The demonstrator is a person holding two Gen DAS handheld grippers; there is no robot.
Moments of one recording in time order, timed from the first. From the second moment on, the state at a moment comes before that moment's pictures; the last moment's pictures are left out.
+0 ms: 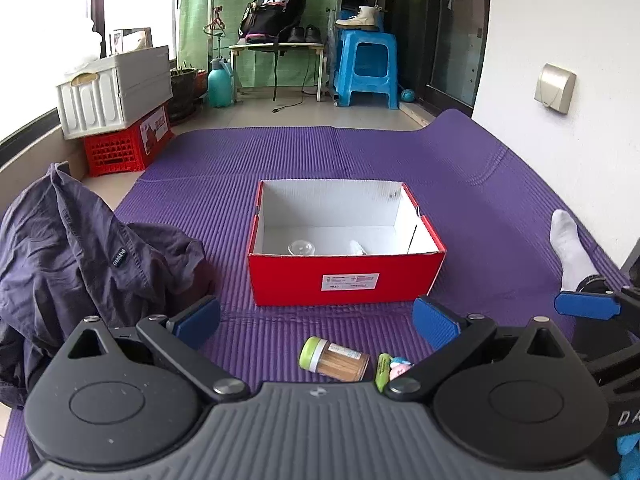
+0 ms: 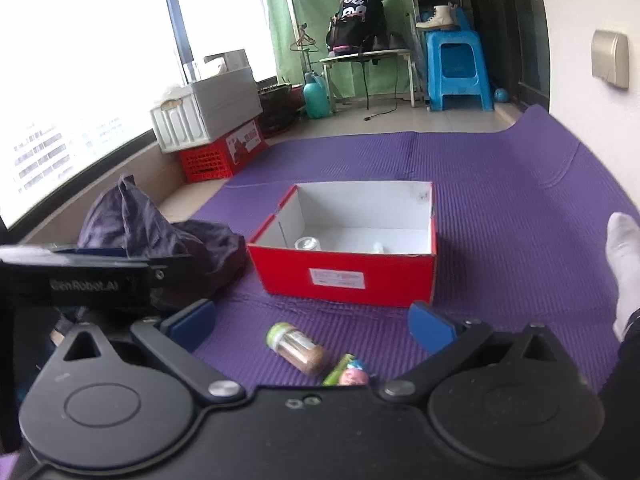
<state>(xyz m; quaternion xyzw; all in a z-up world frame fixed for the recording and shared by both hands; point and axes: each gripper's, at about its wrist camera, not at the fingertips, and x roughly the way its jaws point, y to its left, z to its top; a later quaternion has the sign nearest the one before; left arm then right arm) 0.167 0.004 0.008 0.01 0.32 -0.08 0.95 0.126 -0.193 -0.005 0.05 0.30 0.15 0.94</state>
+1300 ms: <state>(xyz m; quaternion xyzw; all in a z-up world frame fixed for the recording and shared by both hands) 0.172 0.072 -0.162 -0.08 0.52 0.08 0.85 0.091 -0.143 -0.140 -0.08 0.48 0.26 0.83</state>
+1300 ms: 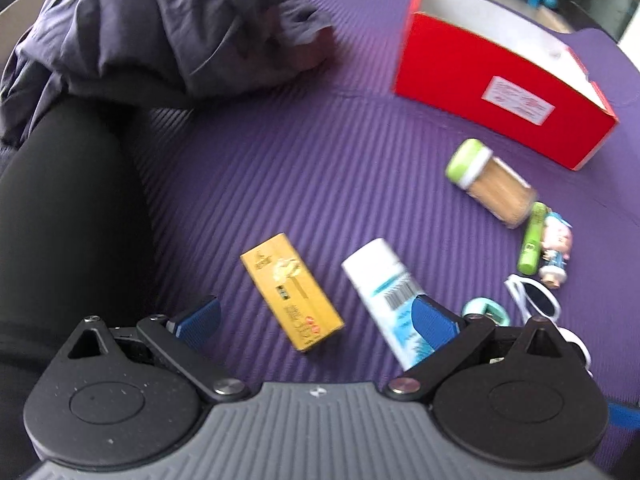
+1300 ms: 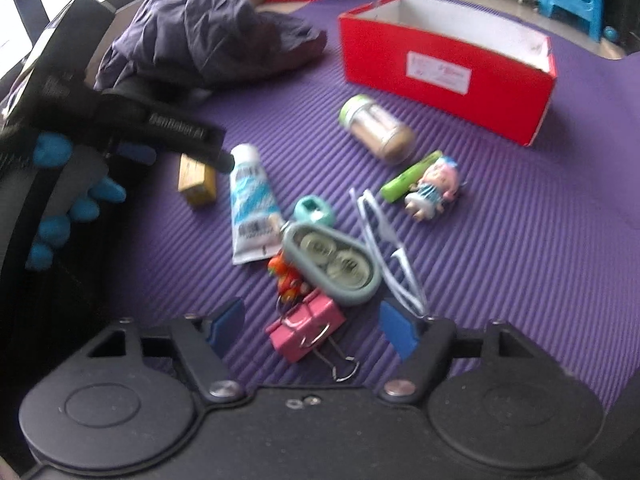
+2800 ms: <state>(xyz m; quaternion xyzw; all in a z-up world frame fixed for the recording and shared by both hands) 0.183 0.083 -0.190 -0.10 0.54 0.12 0.82 0.095 -0.120 -0.176 -0.16 0.49 0.31 0.80</state>
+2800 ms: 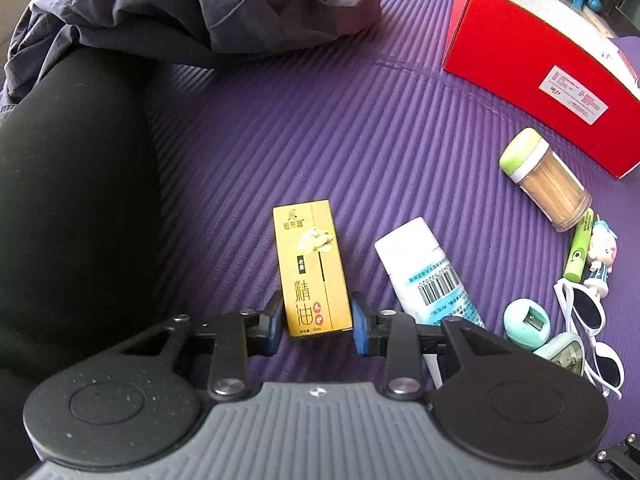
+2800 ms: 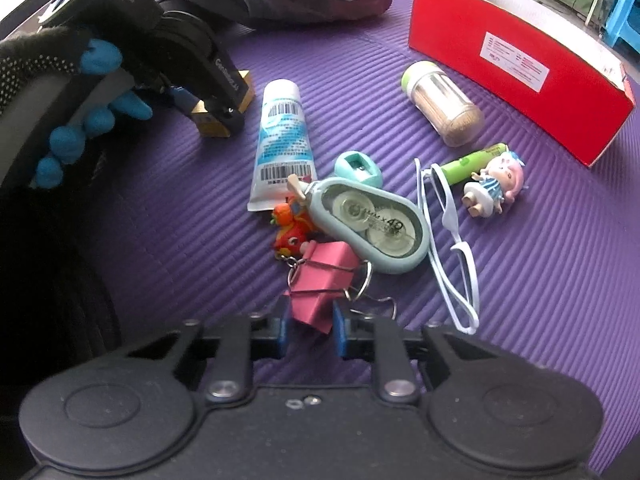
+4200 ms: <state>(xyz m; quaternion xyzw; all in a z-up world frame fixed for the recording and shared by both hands) 0.146 0.068 -0.136 -0.08 0.49 0.07 0.87 0.108 -0.138 -0.159 -0.07 0.51 0.27 0.82</state>
